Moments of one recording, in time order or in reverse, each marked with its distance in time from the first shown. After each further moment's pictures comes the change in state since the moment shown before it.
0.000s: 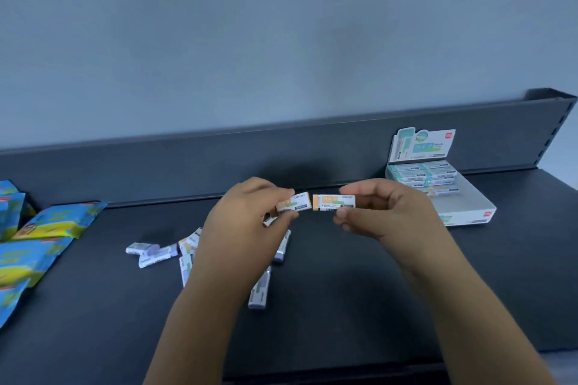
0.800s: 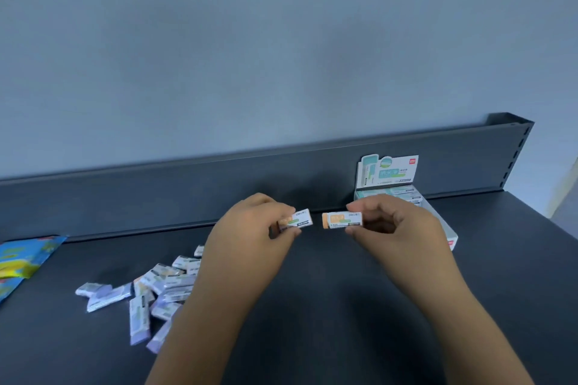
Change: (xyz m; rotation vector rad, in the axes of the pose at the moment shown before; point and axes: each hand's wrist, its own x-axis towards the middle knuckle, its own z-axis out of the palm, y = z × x) left_hand 0.036 0.043 0.042 0.016 -0.073 -0.029; right_hand 0.019 -0.005 -0.064 -0.370 0.146 -0.196
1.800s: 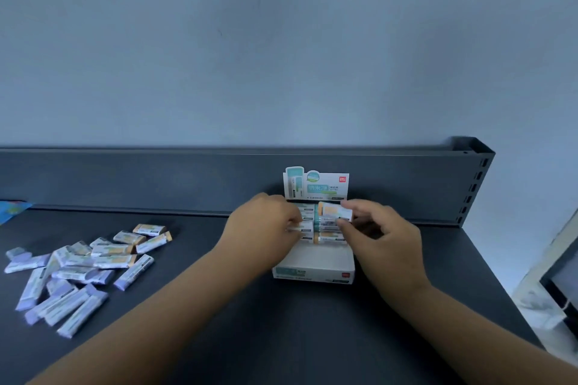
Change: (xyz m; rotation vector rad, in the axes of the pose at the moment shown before) left_hand 0.067 0.099 0.146 0.473 -0.223 -0.007; right_hand 0.097 0.115 -0.118 0.012 0.023 -0.339
